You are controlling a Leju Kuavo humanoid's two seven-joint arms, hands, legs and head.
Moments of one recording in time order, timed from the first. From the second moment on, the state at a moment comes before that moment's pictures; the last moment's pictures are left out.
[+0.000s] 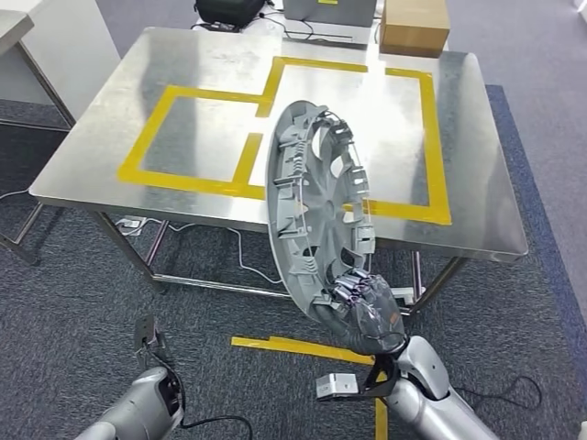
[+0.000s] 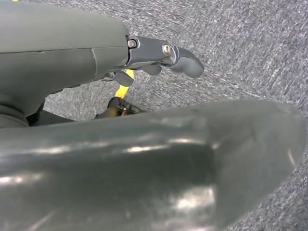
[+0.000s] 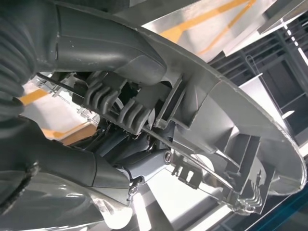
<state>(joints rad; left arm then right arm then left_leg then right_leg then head) -0.44 -0.19 0.21 -0.19 0.04 0.58 0.08 -0.22 -0.17 0.63 -1.32 0.67 -0.69 -0.47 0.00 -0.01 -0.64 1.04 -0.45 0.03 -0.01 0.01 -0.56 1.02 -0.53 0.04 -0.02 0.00</state>
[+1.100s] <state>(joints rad) -0.43 -0.16 0.22 -0.19 0.04 0.56 0.06 -0.33 -0.15 0.64 -1.18 0.60 -0.60 -0.46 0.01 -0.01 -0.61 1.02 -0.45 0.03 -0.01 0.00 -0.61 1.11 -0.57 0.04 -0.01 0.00</state>
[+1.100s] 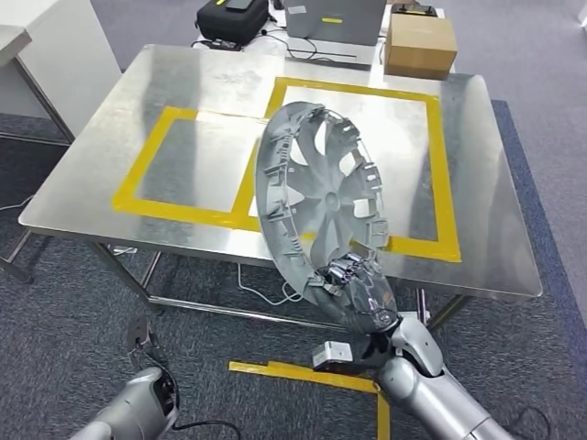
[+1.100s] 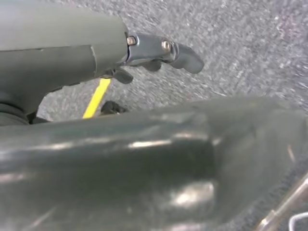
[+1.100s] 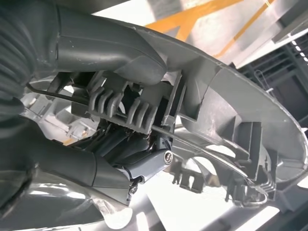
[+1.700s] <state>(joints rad) -0.44 -0.17 0.22 -0.19 0.03 0.57 0.08 -0.44 -0.14 0.52 -0.83 0.61 -0.55 -0.46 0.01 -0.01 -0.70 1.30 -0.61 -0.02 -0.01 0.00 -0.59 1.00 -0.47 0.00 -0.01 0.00</state>
